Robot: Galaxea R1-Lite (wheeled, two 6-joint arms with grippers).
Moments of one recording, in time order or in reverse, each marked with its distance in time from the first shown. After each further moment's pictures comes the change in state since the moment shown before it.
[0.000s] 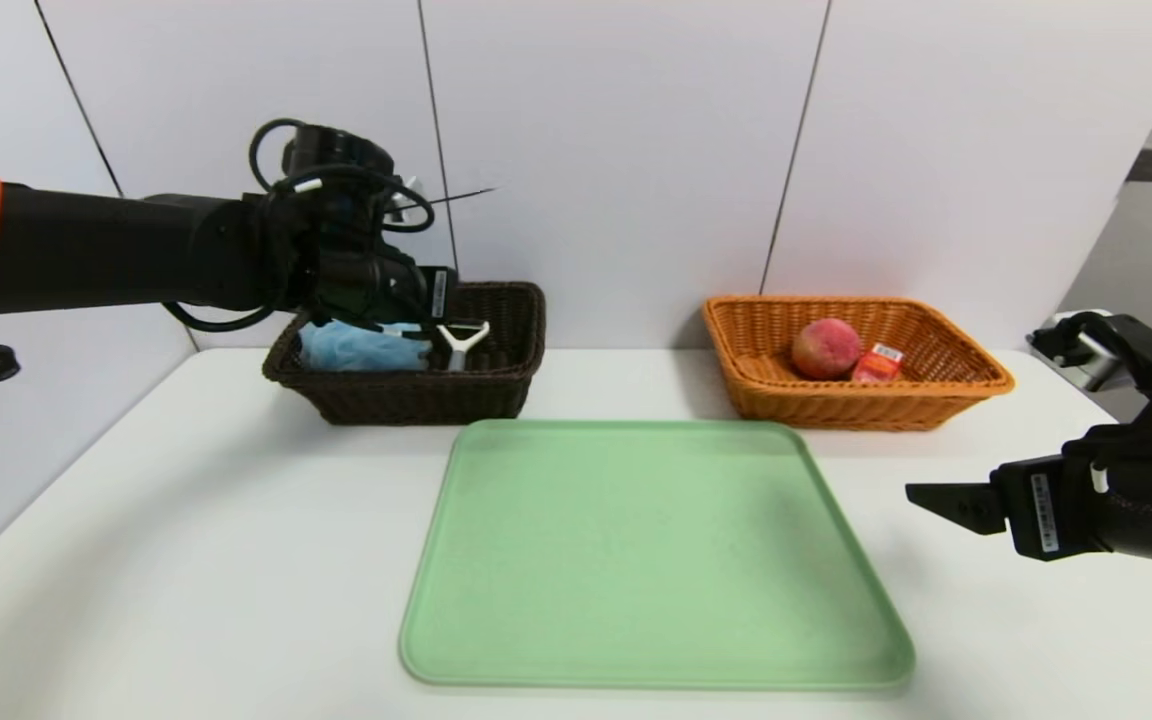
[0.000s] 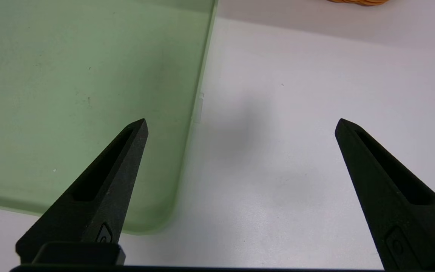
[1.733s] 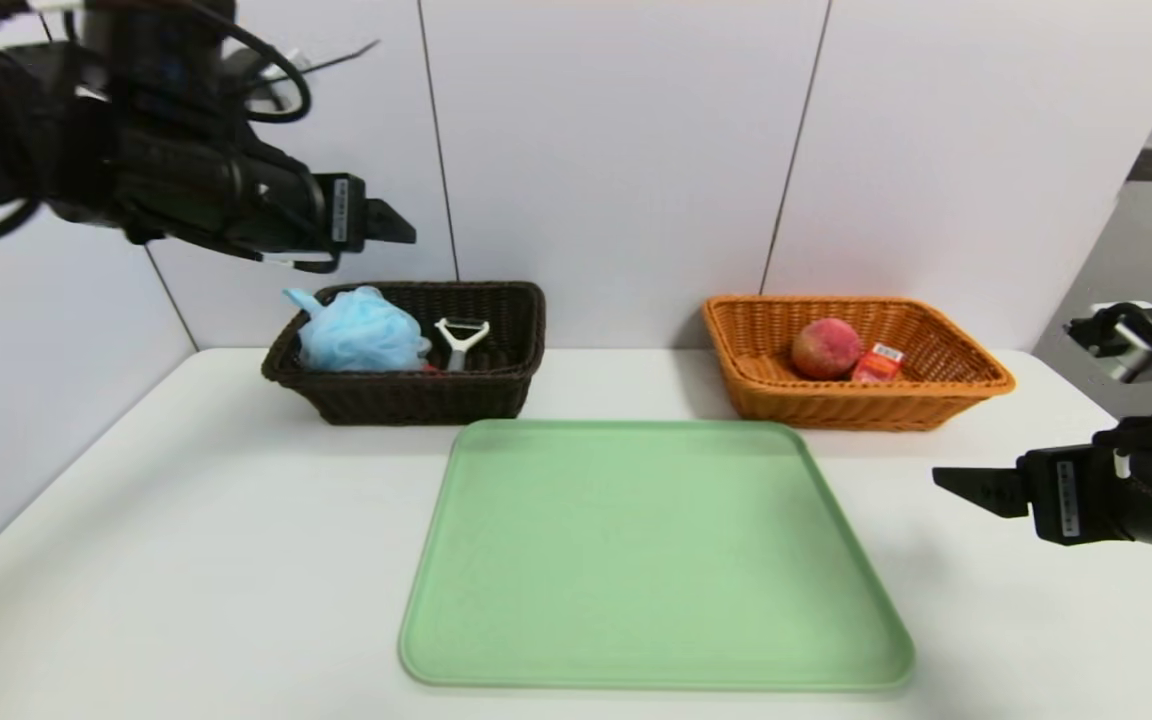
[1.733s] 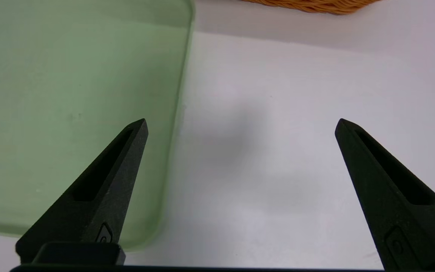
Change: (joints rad) left arm 0.039 -0.245 -0.040 0.204 0.026 0.016; right arm -0.066 -0.017 0.026 -0.051 -0.017 -0.005
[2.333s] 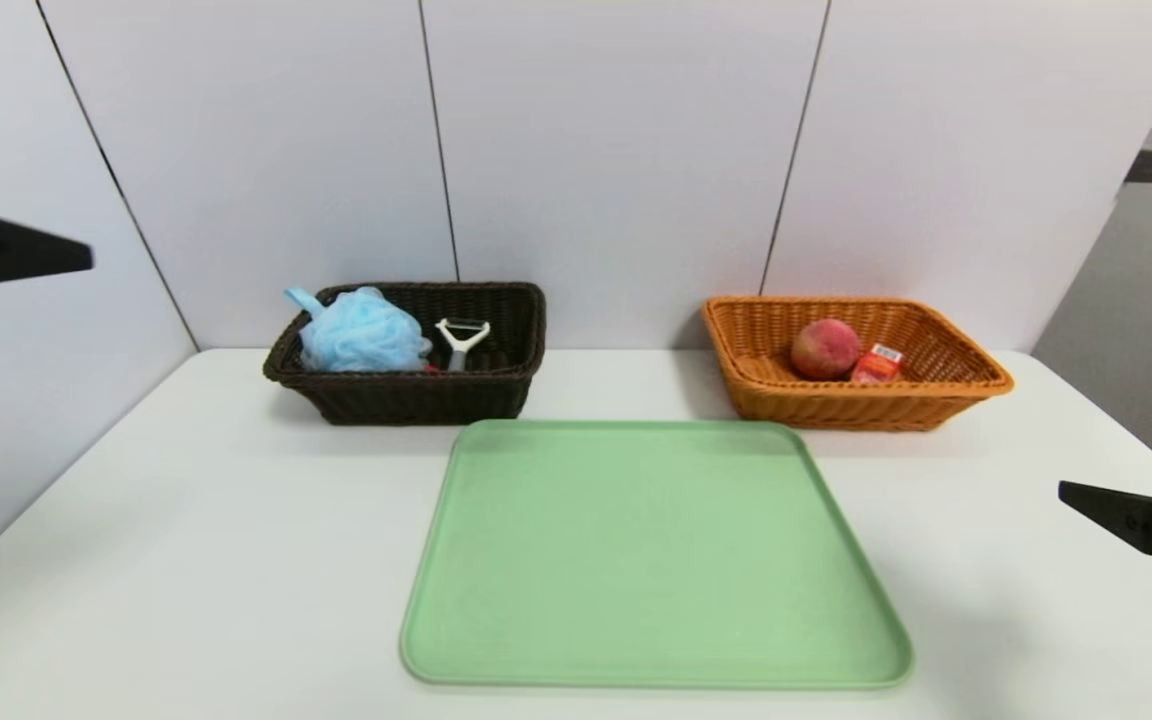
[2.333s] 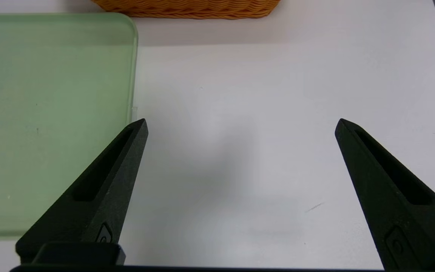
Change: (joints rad) left arm 0.066 -0.591 0.315 0.213 0.249 -0.014; right arm -0.138 -0.252 0.120 0.000 0.000 -0.006
